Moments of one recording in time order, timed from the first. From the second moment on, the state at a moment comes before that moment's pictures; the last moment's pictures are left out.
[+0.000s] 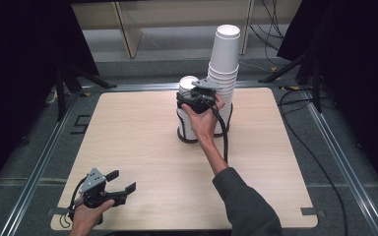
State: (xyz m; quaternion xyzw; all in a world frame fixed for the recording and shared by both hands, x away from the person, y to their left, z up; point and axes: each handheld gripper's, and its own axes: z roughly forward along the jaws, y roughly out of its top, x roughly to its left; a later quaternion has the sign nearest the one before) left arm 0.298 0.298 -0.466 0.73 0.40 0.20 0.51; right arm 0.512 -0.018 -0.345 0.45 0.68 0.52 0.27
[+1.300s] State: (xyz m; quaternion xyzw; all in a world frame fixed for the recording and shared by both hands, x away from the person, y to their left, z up) left arm 0.296 0.293 -0.469 0.74 0.40 0.19 0.51; right arm 0.457 -0.048 -0.245 0.35 0.65 0.62 0.25
